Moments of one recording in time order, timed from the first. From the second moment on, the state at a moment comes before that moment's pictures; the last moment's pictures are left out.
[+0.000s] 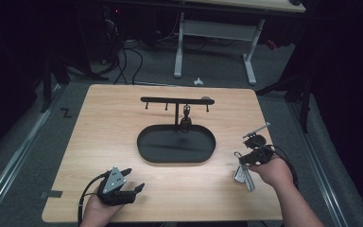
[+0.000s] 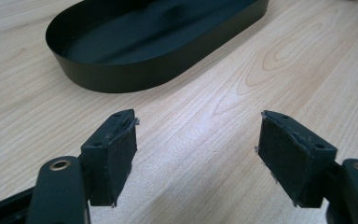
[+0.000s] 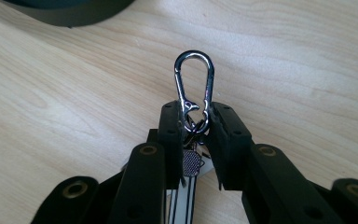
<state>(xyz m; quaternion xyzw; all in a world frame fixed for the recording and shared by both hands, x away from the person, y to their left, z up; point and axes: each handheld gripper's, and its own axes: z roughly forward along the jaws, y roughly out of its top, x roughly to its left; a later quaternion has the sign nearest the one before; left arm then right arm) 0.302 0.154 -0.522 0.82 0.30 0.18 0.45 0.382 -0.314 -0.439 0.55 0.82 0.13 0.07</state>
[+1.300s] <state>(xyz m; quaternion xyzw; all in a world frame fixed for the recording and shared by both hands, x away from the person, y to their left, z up) 0.302 0.158 -0.521 0.82 0.30 0.18 0.46 0.393 -0.265 -0.340 0.50 0.84 0.17 0.12</state>
